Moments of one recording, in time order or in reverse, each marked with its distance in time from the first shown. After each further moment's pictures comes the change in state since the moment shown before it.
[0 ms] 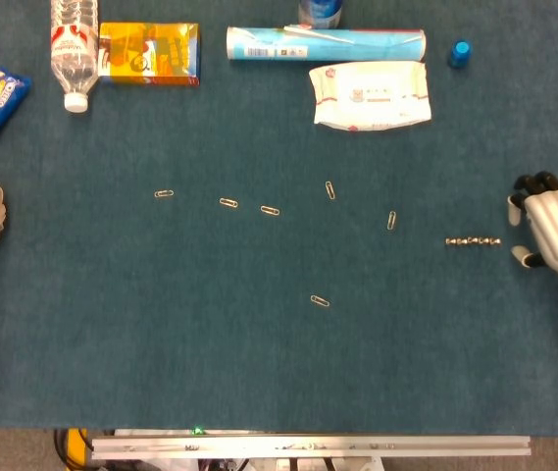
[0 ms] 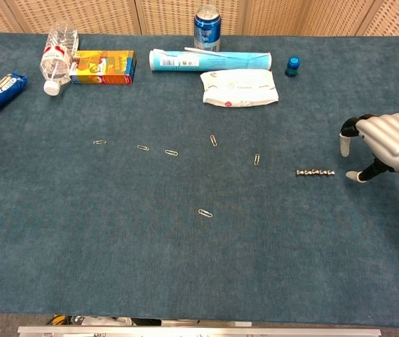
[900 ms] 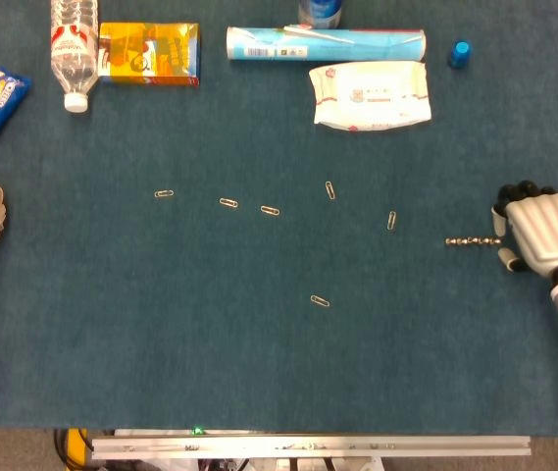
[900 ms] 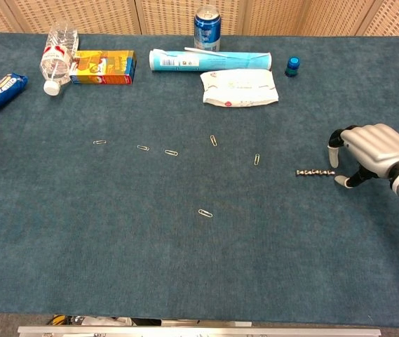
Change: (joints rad) left arm 0.003 0.006 -0.002 -0.004 -0.004 0.000 -0.007; right arm 0.051 -0.026 -0.020 -0.012 0.111 -0.049 -0.065
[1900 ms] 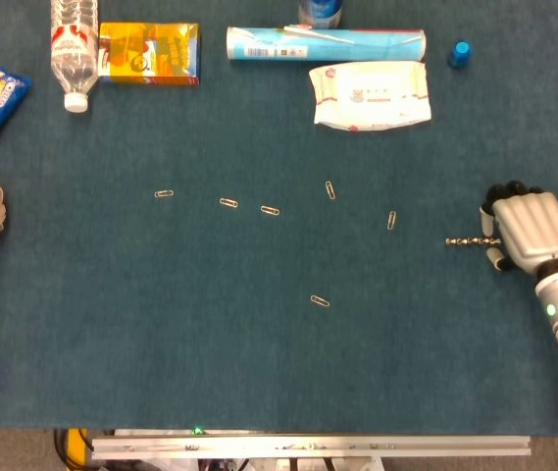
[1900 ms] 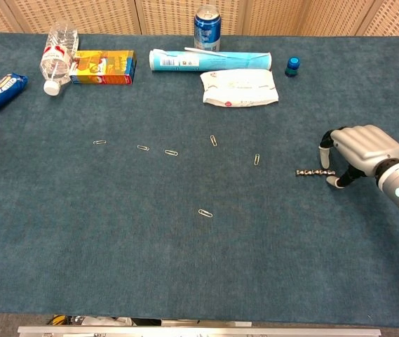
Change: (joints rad) left arm 0.004 0.006 -0.001 -0.002 0.003 0.006 -0.007; right arm 0.052 -0.026 0.005 -0.048 0.140 0.006 -0.079
